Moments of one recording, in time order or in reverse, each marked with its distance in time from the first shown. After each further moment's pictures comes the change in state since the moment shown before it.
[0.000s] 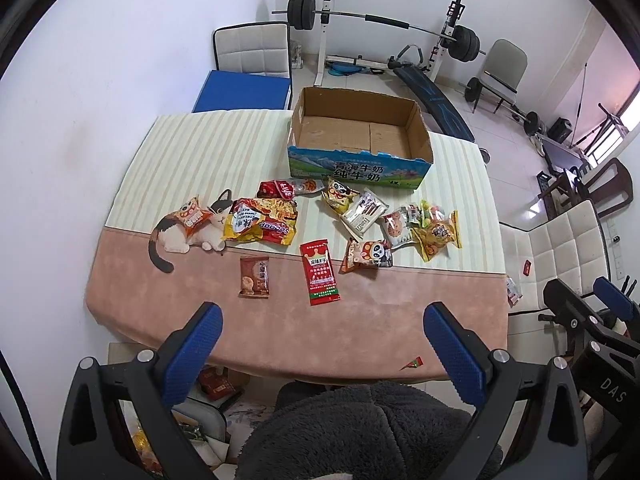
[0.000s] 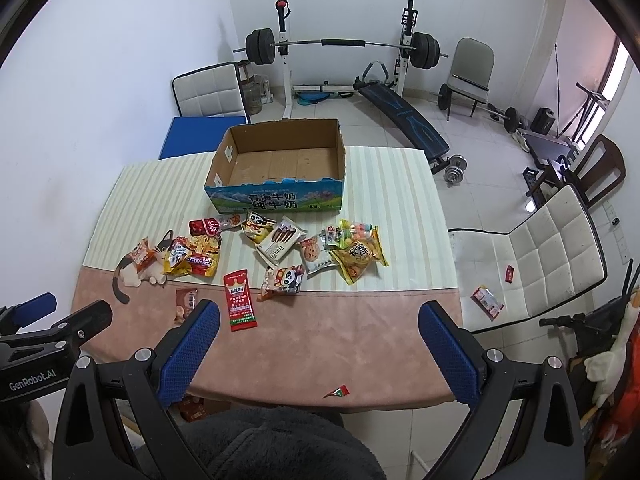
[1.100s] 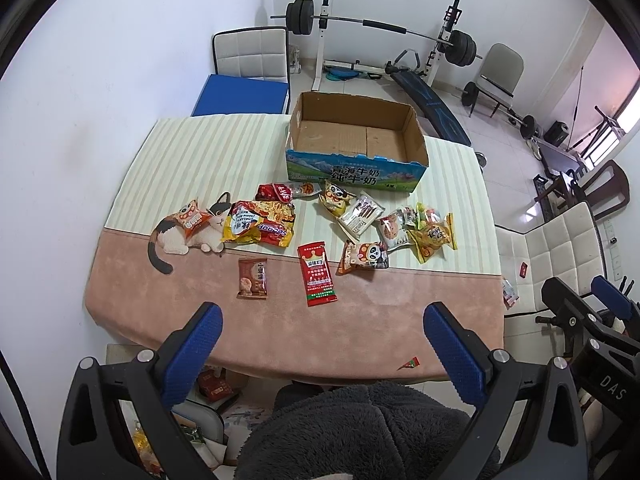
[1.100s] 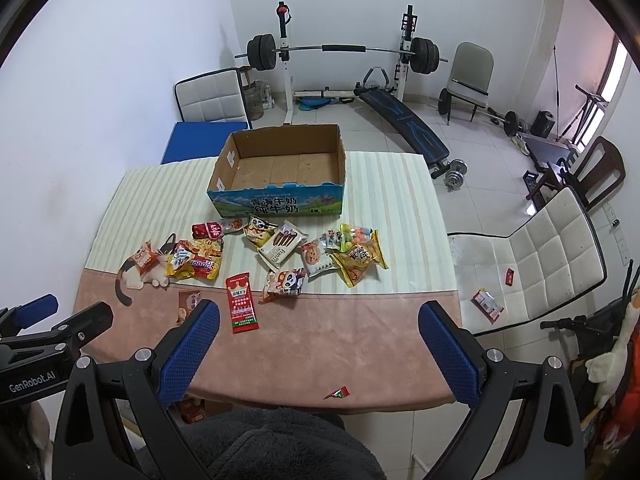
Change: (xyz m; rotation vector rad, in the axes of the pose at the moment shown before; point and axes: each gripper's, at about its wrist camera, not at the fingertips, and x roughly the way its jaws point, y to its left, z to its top) left arm -0.006 -0.001 0.002 0.002 -0.008 -0.007; right arm -0.005 0.004 0.006 -0.004 -0.009 0.003
